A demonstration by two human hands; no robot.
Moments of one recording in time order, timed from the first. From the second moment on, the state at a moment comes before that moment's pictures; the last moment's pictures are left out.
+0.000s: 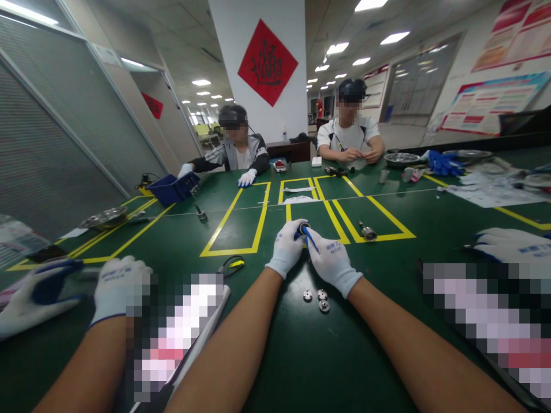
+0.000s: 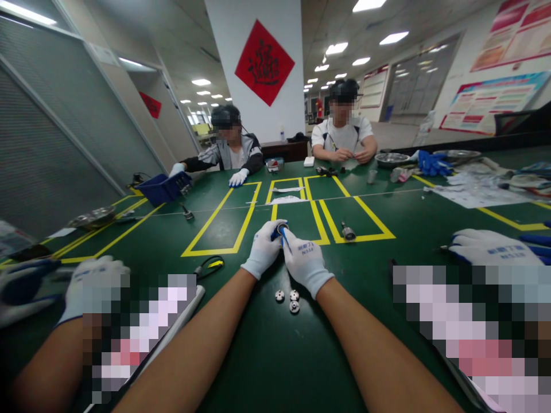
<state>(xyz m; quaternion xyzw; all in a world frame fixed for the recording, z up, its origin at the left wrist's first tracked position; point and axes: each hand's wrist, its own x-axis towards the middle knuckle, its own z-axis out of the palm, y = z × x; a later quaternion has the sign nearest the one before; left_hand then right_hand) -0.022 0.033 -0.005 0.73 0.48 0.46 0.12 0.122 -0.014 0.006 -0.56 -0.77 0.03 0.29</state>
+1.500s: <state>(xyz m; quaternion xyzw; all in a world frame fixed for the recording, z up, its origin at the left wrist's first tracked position) -0.022 0.035 -0.005 0.75 0.48 0.45 0.11 0.132 -0.007 0.003 -0.54 -0.72 -0.01 0.44</state>
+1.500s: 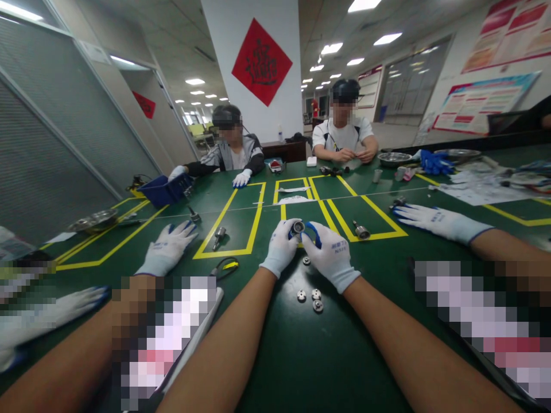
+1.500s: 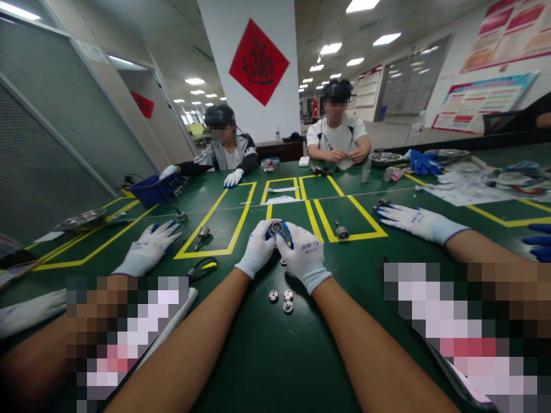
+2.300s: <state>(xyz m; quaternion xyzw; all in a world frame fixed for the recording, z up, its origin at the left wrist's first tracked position) -0.018 0.029 0.001 0.67 0.63 0.38 0.09 0.138 0.009 -0.004 -0.60 -0.70 -0.01 0.39</state>
